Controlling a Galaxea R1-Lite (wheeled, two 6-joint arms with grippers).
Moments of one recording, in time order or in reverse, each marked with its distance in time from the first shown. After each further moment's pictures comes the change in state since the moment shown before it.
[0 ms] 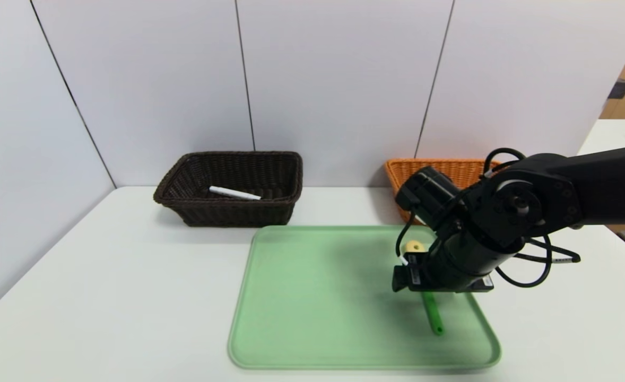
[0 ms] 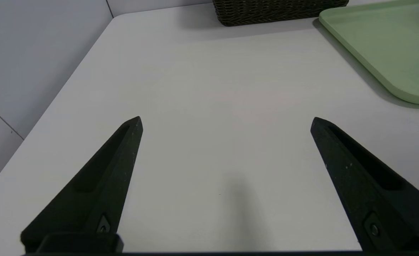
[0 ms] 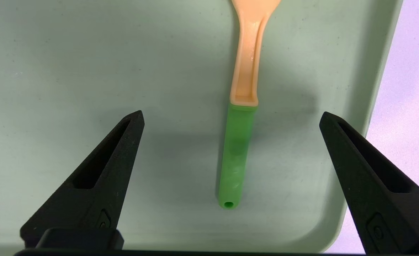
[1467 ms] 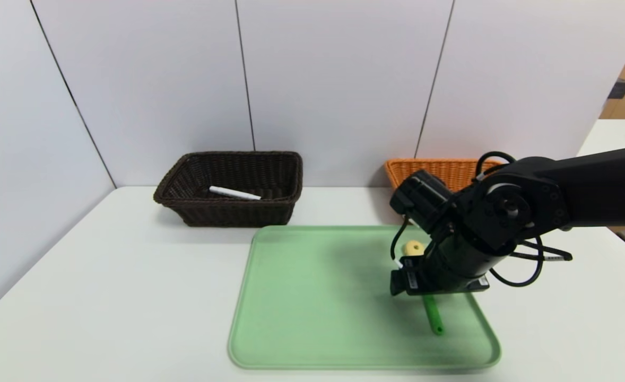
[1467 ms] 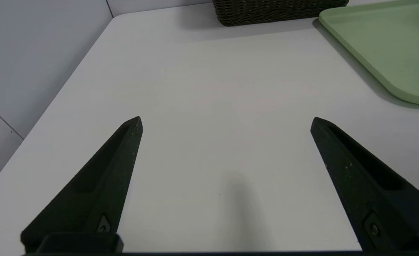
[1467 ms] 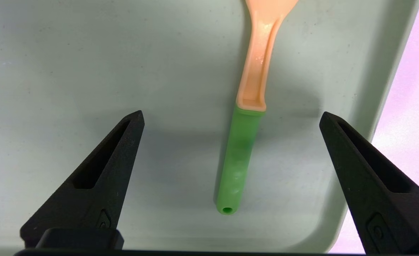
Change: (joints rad) left arm 0.000 0.000 0.000 0.000 0.000 0.000; right arm 0.012 0.020 -0.008 0.002 -0.014 -0.051
